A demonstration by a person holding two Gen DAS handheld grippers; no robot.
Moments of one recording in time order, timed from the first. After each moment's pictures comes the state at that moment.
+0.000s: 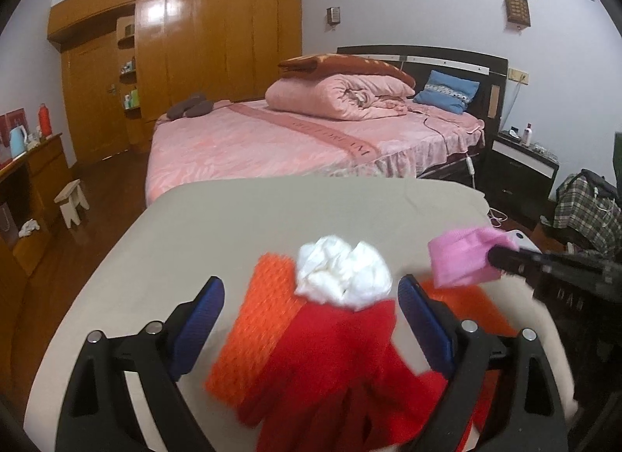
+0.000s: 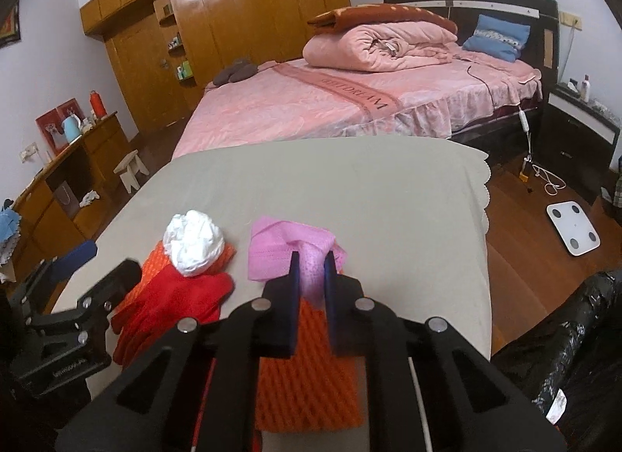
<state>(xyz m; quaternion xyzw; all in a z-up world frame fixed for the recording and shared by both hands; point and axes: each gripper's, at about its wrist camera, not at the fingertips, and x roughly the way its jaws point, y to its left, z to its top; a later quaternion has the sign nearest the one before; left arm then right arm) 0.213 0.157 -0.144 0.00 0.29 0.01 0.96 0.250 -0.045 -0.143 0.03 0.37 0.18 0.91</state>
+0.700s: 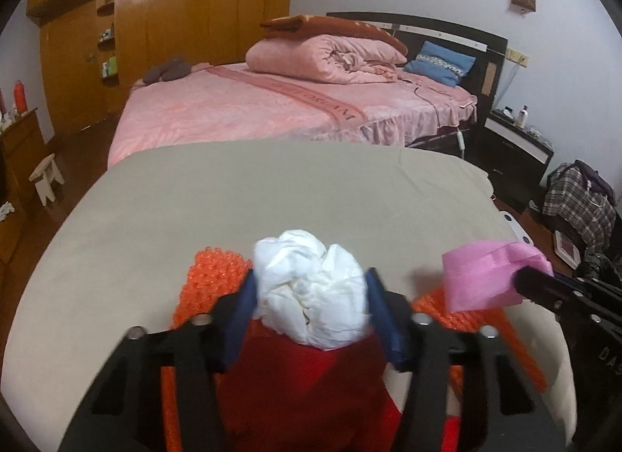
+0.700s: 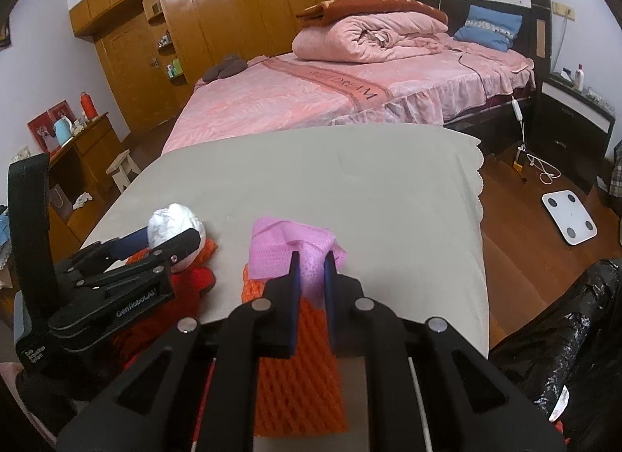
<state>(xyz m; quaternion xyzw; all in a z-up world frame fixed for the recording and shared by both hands) 0.263 0.151 -0.178 -0.03 0.35 -0.02 0.94 0.249 -0.051 -0.155 0.04 0.38 0.17 0.91</state>
